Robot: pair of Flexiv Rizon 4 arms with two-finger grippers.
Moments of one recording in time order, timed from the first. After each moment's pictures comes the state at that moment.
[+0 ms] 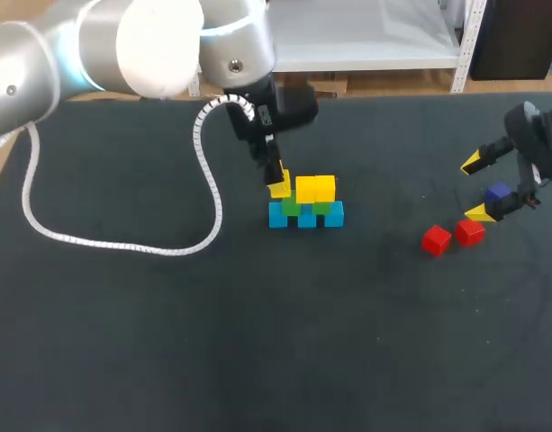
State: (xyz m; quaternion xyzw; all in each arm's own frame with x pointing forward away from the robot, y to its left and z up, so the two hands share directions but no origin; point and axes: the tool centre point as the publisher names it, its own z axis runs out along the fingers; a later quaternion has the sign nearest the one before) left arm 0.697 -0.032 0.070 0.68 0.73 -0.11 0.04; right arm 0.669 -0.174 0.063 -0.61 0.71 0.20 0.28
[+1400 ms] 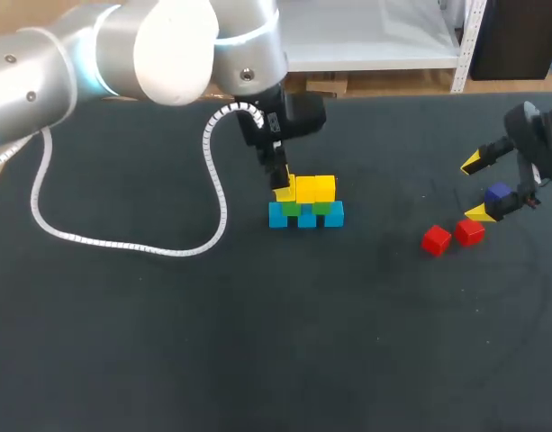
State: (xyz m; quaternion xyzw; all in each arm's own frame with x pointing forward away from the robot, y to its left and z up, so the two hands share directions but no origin) left arm 0.702 -0.041 0.058 0.69 0.72 -0.10 0.04; right arm 0.669 -0.174 0.063 -0.61 0.71 0.20 0.28
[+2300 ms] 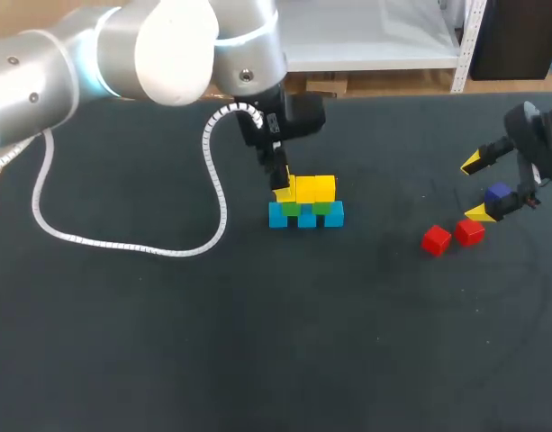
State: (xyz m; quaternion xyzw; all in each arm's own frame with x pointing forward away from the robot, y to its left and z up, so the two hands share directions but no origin) left arm 0.704 -0.042 0.055 0.69 0.71 -0.10 0.04; right arm 0.669 -0.174 0.063 -0.61 0.71 0.20 0.28
